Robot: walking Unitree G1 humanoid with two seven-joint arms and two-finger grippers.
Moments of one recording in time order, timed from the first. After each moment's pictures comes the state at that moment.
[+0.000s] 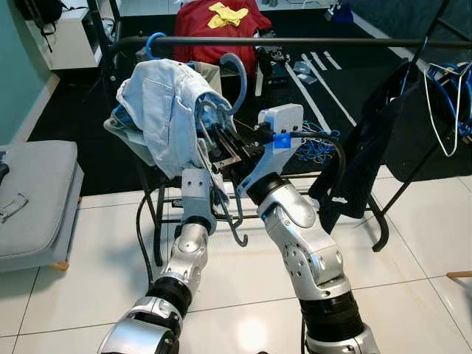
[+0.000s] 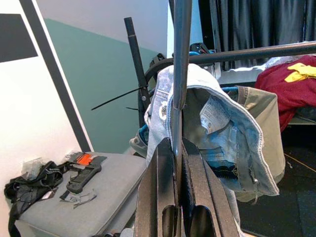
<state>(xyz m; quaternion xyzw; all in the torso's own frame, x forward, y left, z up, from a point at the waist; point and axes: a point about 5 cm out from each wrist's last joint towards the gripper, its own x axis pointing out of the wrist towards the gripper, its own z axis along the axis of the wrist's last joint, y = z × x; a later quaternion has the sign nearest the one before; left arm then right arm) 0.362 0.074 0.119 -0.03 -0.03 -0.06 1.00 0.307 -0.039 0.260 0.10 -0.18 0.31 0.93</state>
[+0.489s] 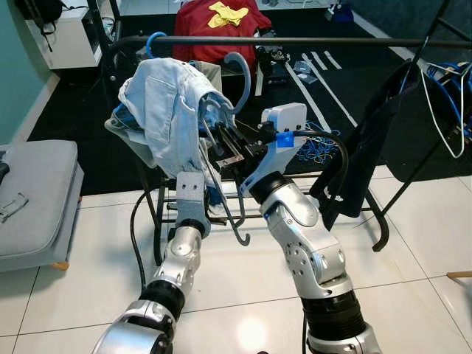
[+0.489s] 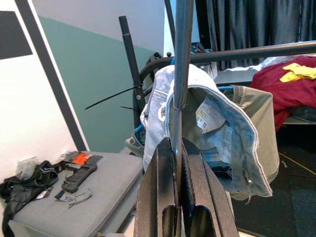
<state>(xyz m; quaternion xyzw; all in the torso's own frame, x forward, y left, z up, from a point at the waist) 0.357 0.084 0.116 -0.02 -0.04 -0.11 0.99 0.309 -0.045 0.260 0.09 -0.18 0.30 0.93</state>
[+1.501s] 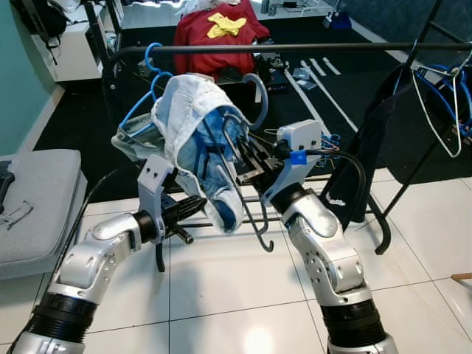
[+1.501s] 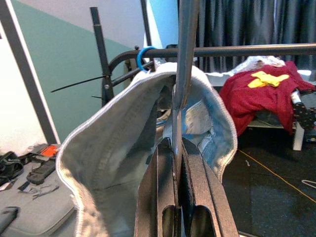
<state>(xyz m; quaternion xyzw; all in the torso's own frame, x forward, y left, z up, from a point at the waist) 0.307 0.141 0.193 -0.06 0.04 -0.43 0.90 0.316 -0.081 0.235 0.04 -0.17 0.25 0.95</state>
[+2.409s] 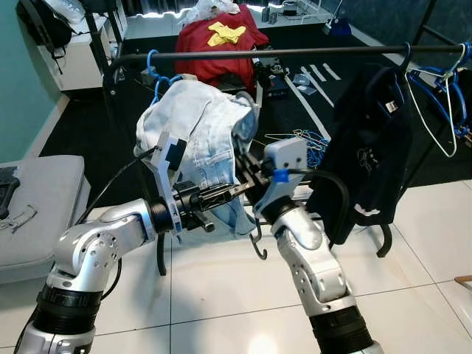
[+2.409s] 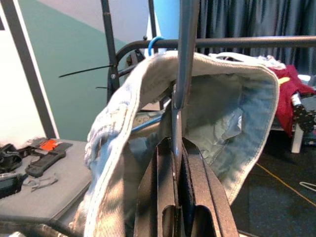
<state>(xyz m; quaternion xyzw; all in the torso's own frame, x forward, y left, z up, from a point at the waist) 0.295 0.114 0.227 -0.18 0.04 -0.50 0.85 0.314 -0.061 0.207 0.02 -0.16 0.26 0.95</state>
